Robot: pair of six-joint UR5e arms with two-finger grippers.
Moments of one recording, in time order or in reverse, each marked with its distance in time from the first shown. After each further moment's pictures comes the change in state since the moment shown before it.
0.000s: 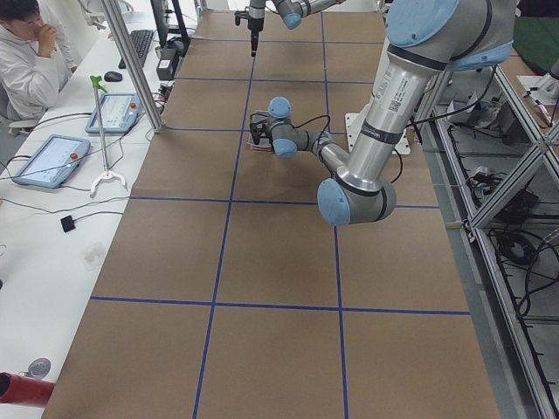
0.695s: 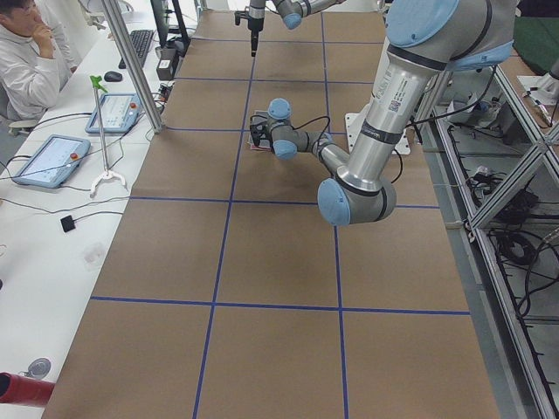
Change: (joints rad) left arm 0.002 0.000 0.008 0.000 0.000 0.000; right arm 0.000 0.000 0.000 0.000 -0.002 0.000
